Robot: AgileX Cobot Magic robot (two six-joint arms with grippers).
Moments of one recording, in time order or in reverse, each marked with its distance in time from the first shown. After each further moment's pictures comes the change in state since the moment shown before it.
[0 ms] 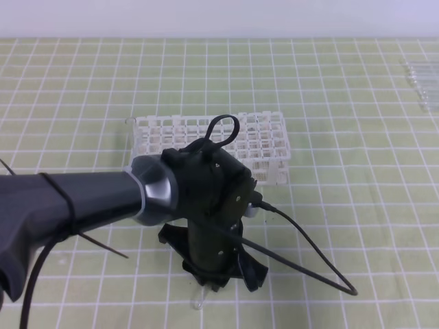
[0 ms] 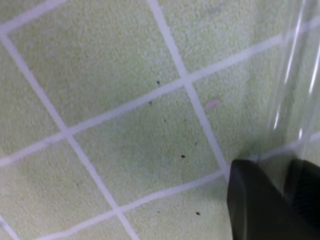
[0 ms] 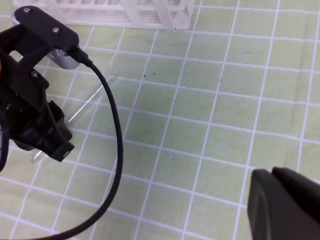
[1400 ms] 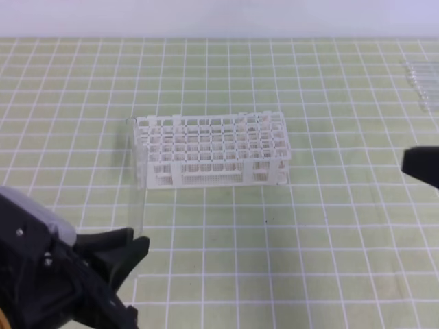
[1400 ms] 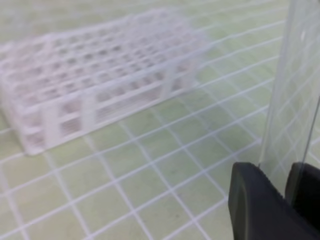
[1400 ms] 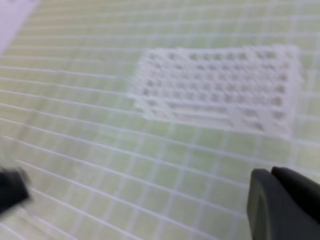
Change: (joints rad) left arm 0.000 -1.100 0.818 0.679 -0.741 -0.530; right arm 0.002 0.081 -0.111 0.387 -0.057 -0.233
